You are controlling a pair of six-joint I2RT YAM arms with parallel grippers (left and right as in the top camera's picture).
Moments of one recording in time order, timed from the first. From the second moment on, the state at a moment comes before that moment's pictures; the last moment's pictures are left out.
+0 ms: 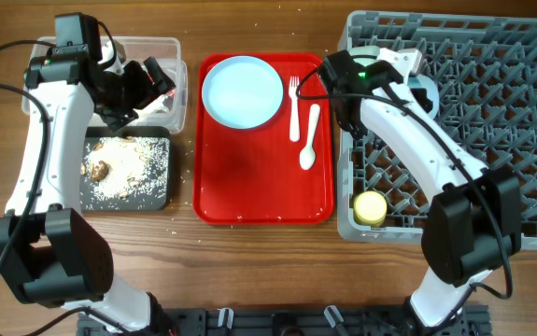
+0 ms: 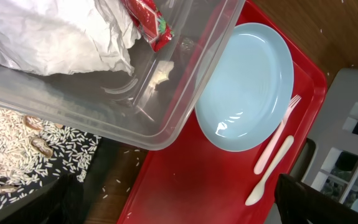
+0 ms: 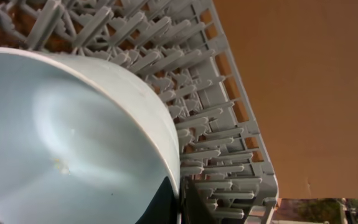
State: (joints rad) left arm 0.11 1.78 1.57 -1.01 0.34 -0.45; right arm 0.39 1.90 1.53 -1.26 1.08 0.67
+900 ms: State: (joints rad) left arm 0.11 1.78 1.57 -1.01 0.34 -0.45; right arm 0.55 1.91 1.68 -1.14 0.05 0.35
